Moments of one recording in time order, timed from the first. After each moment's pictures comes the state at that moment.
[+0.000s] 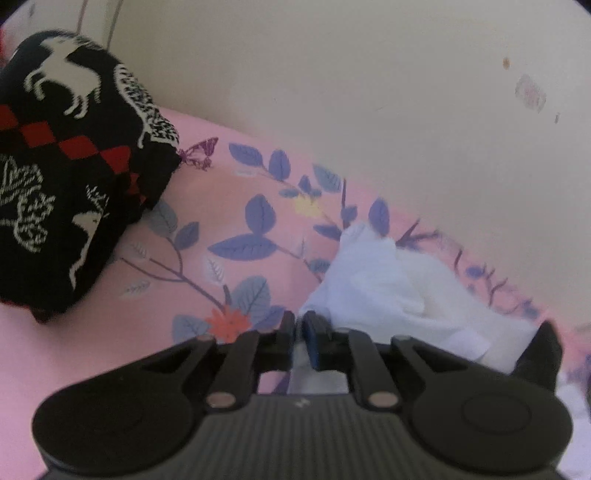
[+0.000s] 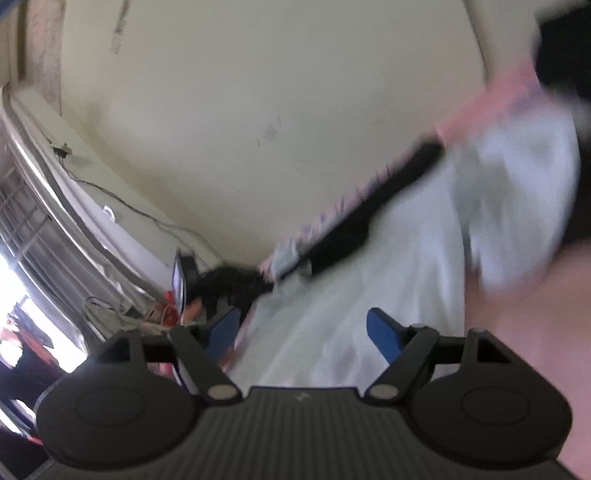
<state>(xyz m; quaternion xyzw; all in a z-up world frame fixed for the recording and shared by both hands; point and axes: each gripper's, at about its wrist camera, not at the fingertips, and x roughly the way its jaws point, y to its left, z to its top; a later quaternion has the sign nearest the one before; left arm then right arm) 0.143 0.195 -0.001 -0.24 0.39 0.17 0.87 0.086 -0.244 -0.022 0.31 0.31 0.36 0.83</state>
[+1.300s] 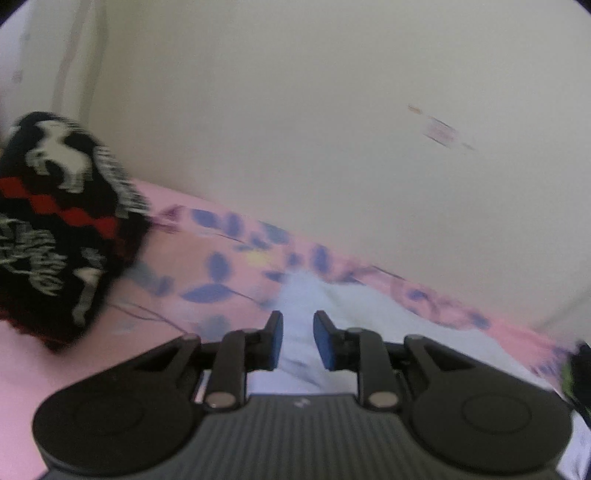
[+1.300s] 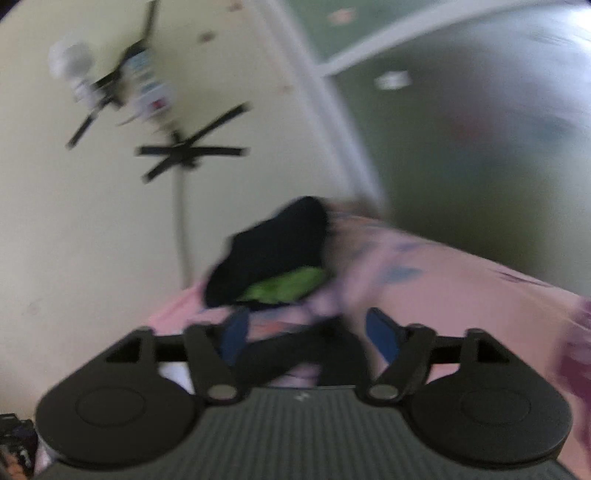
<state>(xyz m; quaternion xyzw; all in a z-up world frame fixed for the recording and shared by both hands) 0.103 0.162 0.024 -0.16 0.28 0.05 0.94 -0.034 -0.412 -0.002 0.30 0.23 -0.14 0.91</state>
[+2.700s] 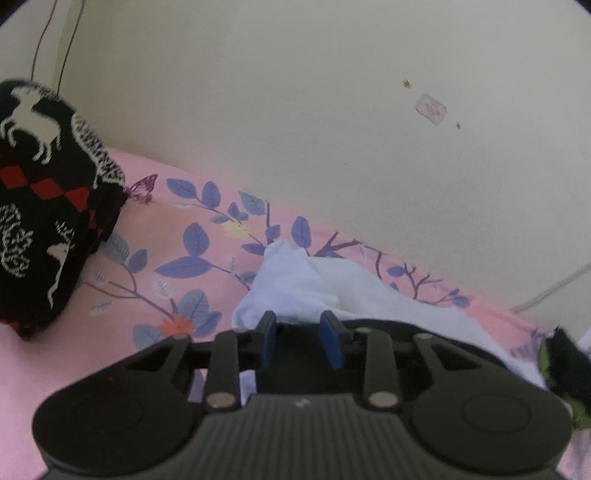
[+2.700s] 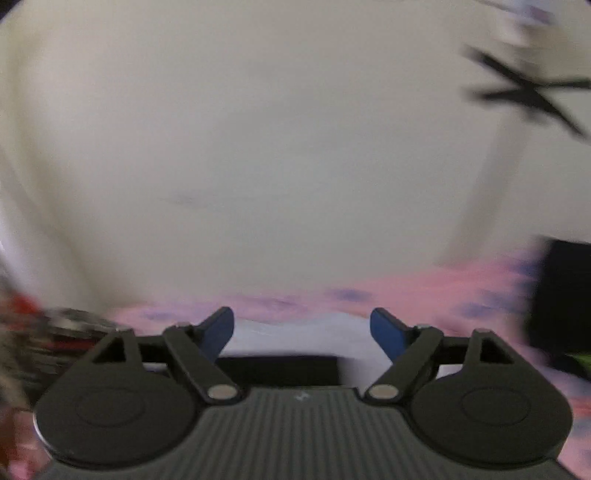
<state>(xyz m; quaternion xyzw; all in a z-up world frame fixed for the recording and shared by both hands) 0.118 0.171 0.011 -0.18 0.32 0.03 0.93 0.186 -0.203 0.032 0.12 0.32 0.12 0.93</state>
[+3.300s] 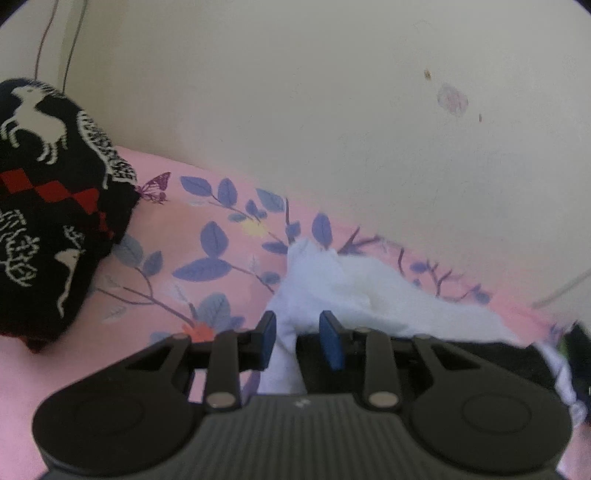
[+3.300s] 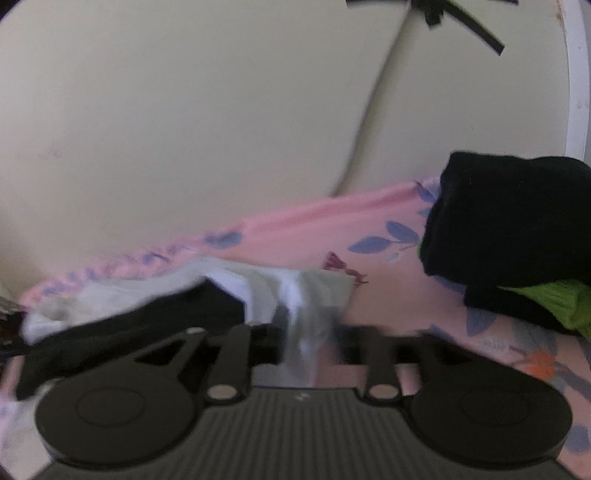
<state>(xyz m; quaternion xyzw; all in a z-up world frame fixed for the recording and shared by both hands) 0.122 0.193 0.007 -0.19 0.32 0.04 0.93 0.183 -0.219 -0.024 0.14 0.32 0.09 0.93</state>
